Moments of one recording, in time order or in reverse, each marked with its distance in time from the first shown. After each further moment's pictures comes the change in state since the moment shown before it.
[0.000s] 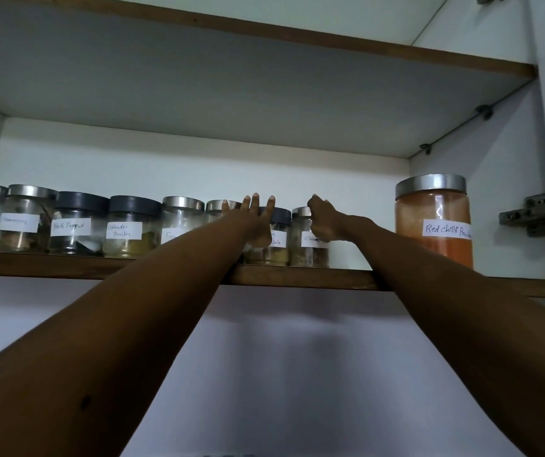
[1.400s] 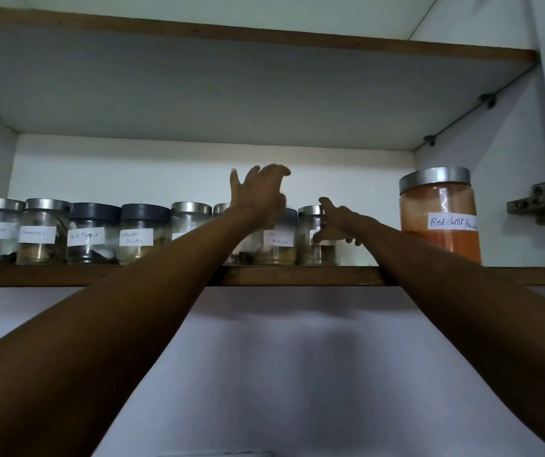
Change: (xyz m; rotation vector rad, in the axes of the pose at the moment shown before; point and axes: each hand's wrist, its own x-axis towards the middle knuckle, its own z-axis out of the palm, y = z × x) left_hand -0.027 0.008 -0.031 -0.295 0.542 0.081; right_hand -0.012 0.003 -0.001 -0.029 -0.014 0.120
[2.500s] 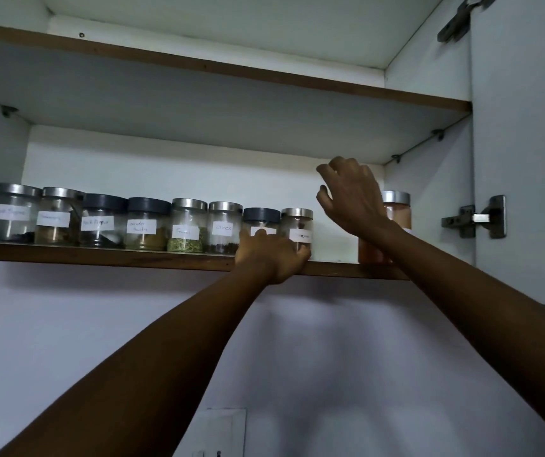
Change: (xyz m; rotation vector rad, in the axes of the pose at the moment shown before) left_hand -0.096 0.066 -0.023 0.130 -0.368 -0.035; right_hand -0.107 -0.012 -0.068 -0.446 0.786 -0.396
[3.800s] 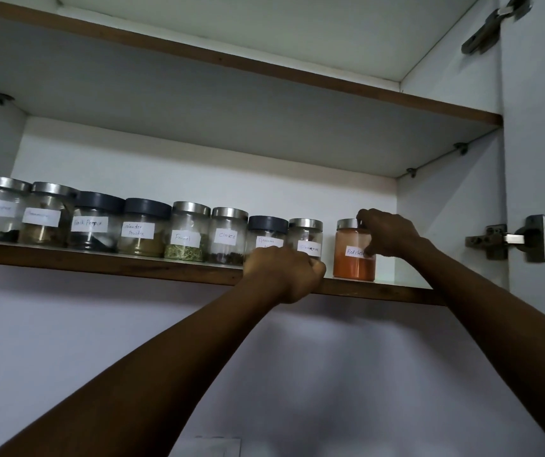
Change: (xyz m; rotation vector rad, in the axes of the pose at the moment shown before) left_hand 0.005 -0.003 0.003 -0.078 0.041 0.079; right_hand -0.009 0.061 0.057 -0.003 -0.617 0.152
